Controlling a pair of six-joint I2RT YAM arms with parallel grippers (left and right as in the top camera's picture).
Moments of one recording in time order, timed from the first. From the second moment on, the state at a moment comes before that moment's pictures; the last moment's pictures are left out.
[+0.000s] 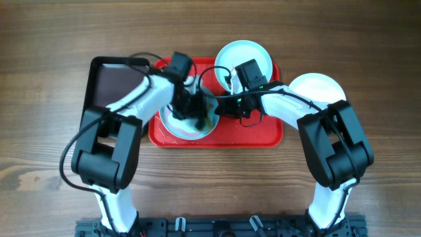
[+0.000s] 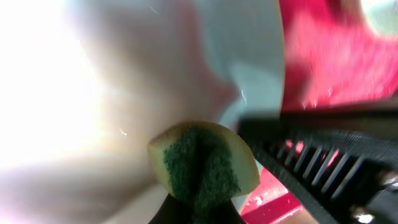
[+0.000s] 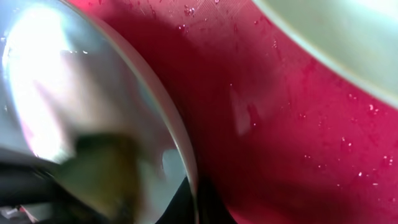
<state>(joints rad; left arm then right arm) -0.35 1.98 1.30 -0.73 0.45 -0.44 0.43 2.01 1.14 -0.32 -0.55 0.52</state>
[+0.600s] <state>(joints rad) -0.11 1.84 1.55 -0.89 0.32 -0.43 0.43 1.96 1.14 -0.44 -0.48 0.52</state>
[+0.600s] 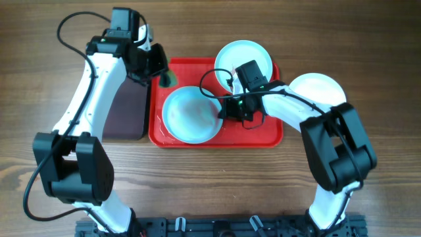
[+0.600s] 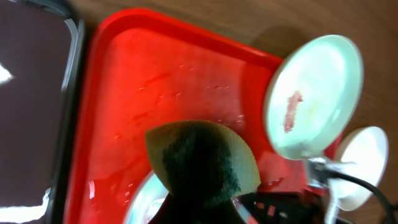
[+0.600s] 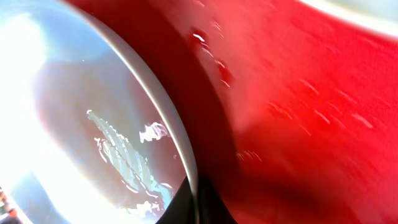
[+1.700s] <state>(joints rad) -0.19 1.84 1.43 -0.85 0.28 -0.44 0.88 1.45 1.13 -0.72 0.91 0.48</state>
